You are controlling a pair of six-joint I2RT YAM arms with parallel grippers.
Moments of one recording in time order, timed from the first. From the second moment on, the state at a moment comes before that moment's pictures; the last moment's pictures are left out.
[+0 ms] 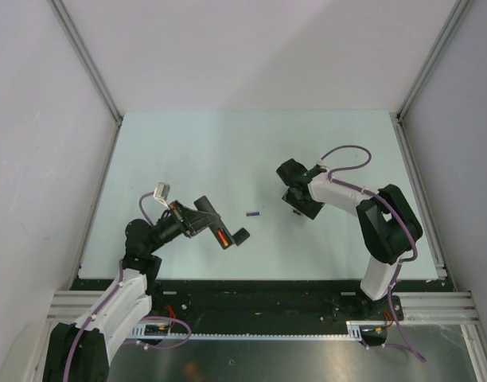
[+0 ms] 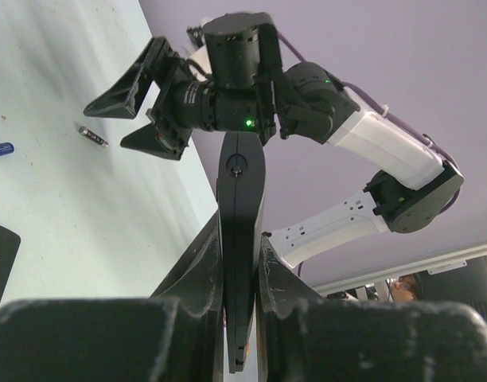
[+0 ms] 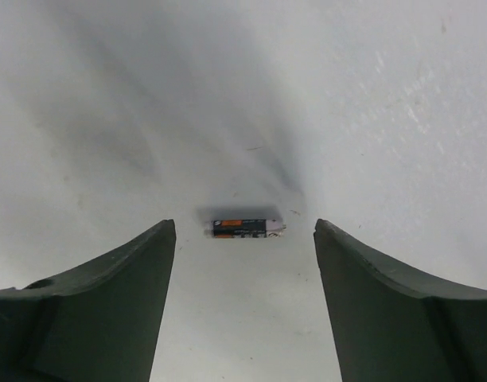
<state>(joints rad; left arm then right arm) -0.21 0.70 0.11 0.73 0.75 -1.30 0.60 1.79 1.16 -0.70 0.43 1.25</state>
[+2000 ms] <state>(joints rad) -0.21 0.72 0.11 0.72 0.80 -1.27 0.59 1.71 1.00 -0.46 0.10 0.26</state>
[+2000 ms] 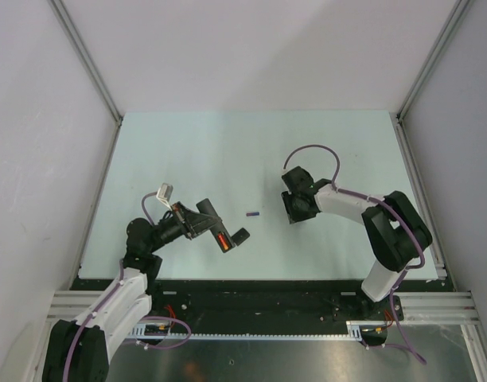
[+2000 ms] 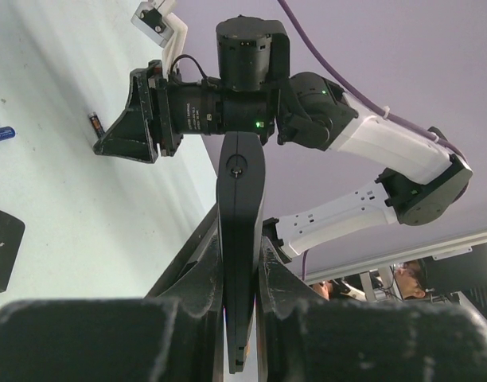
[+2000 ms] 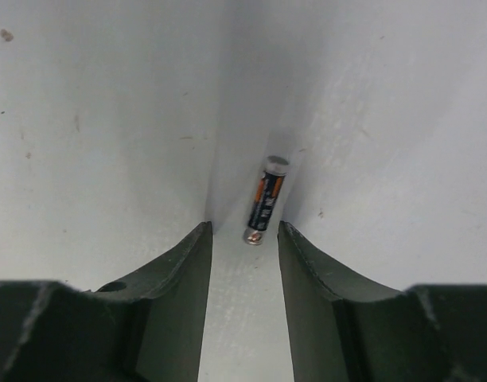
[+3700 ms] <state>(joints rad) -0.21 0.83 0.13 0.72 0.77 -1.28 0.65 1.64 1.02 -0.61 0.17 0.45</state>
